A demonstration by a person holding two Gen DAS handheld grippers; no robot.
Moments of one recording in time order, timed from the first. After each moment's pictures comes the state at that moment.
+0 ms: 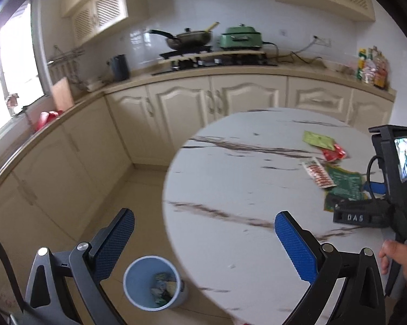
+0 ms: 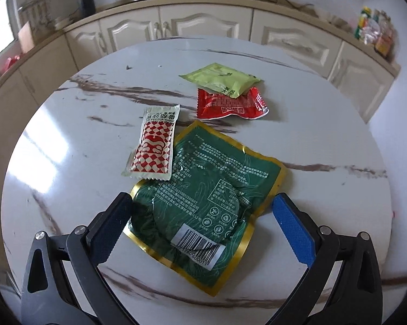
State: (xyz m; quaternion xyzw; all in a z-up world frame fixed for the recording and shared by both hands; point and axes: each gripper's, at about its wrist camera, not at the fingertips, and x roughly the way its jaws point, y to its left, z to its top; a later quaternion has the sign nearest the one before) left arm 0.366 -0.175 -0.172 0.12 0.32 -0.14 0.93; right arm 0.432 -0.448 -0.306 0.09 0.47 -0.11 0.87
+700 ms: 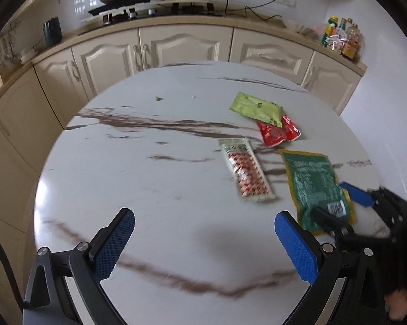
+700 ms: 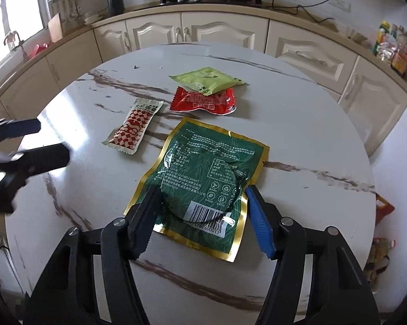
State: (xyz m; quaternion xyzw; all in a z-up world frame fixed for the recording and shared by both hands) left arm 0.511 -0.285 -0.193 0.10 0.46 -0.25 0.85; right arm 0.401 -0.497 -0.302 0.06 0.46 -0.03 0.89
